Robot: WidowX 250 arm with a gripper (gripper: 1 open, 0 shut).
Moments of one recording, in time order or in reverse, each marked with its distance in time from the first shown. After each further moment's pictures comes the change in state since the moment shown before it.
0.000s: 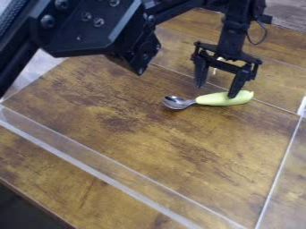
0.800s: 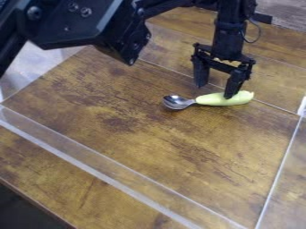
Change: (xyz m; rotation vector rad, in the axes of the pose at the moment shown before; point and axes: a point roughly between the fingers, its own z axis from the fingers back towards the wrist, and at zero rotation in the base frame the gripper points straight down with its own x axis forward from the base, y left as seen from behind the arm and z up) arm 0.001 0.001 -0.014 -0.062 -0.003 -0.240
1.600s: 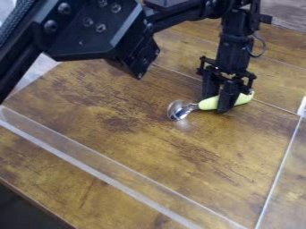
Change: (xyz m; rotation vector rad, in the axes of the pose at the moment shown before) arm -0.010 -0.004 -0.011 -0.062 0.092 -0.147
